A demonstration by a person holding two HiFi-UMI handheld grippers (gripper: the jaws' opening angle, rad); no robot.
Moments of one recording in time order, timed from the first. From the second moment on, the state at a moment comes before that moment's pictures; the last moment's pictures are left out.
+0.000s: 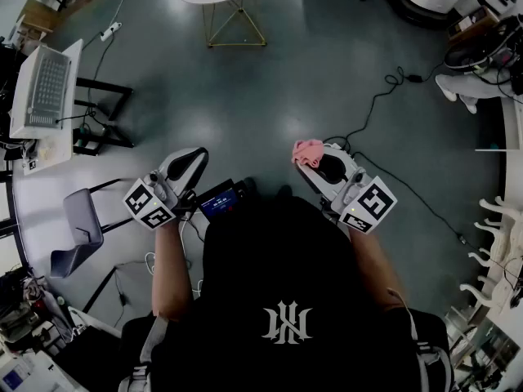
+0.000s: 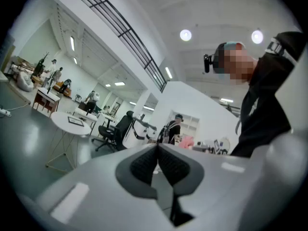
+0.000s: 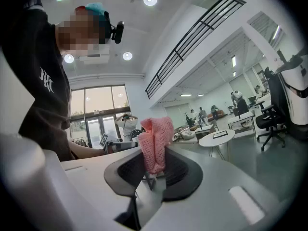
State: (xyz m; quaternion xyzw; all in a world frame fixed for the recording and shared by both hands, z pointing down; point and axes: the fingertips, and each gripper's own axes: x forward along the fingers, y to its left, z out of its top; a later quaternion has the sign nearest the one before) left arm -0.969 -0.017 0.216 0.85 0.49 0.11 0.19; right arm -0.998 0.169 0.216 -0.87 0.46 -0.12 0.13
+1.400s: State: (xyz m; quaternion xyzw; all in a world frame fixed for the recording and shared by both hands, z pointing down) left arm -0.901 0.075 0.201 0.81 0.54 0.12 0.17; right arm -0.942 0.211 0.224 -0.89 0.43 -0.08 0.14
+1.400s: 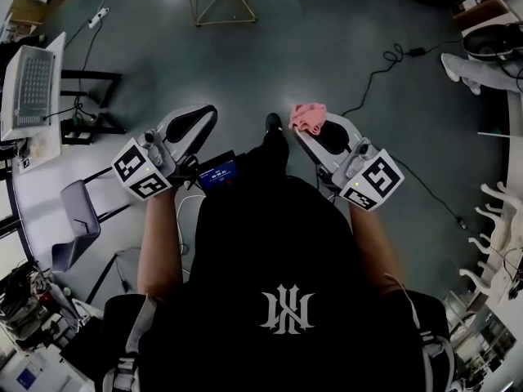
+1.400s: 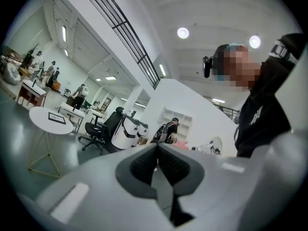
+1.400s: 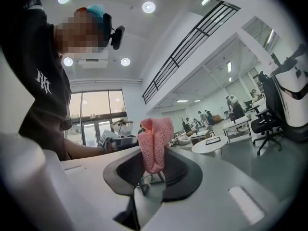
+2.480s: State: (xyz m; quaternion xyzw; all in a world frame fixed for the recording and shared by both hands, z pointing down) left arm -0.611 0.124 0.236 0.82 0.51 0.14 0.22; right arm -0.618 0.283 0.230 -0.89 0.41 -0.14 0.14
